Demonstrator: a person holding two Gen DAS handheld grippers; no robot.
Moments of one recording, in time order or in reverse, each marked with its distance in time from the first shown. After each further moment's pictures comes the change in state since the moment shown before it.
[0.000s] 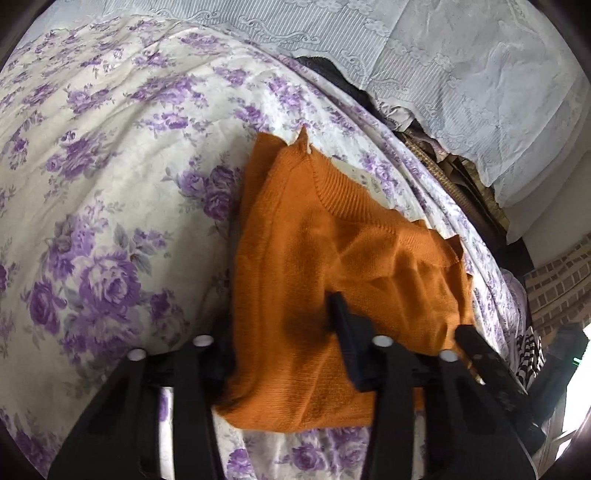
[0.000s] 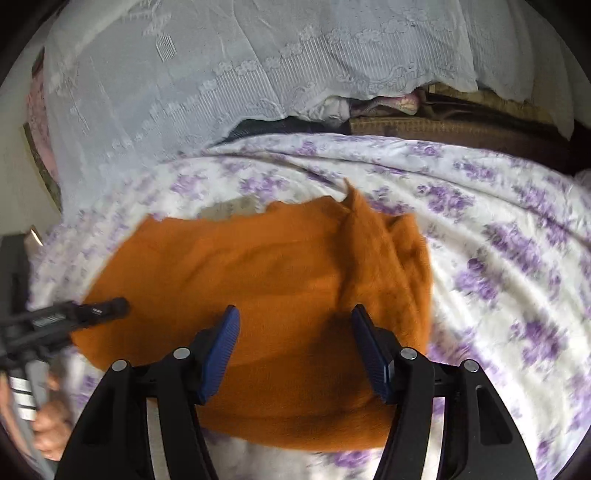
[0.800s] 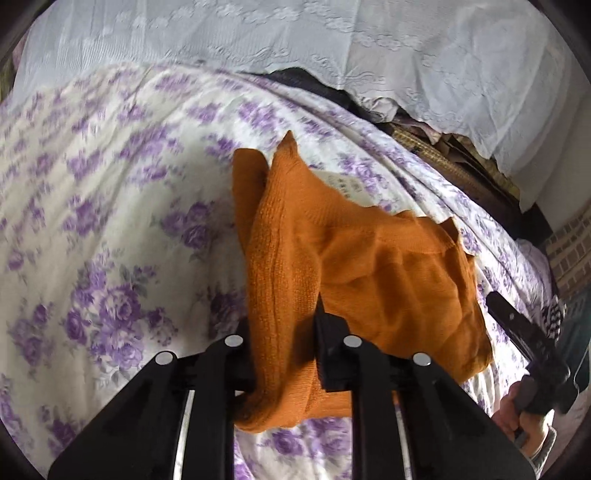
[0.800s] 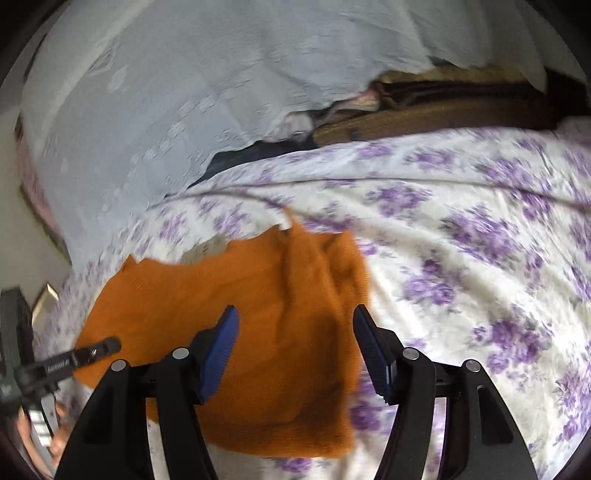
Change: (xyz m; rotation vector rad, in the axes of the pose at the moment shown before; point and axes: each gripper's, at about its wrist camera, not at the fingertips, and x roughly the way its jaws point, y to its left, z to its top) left arm -0.020 -0.049 0.003 0.167 -0.025 0.134; right arm -0.025 -0.075 0.013 0.273 -0.095 0.098
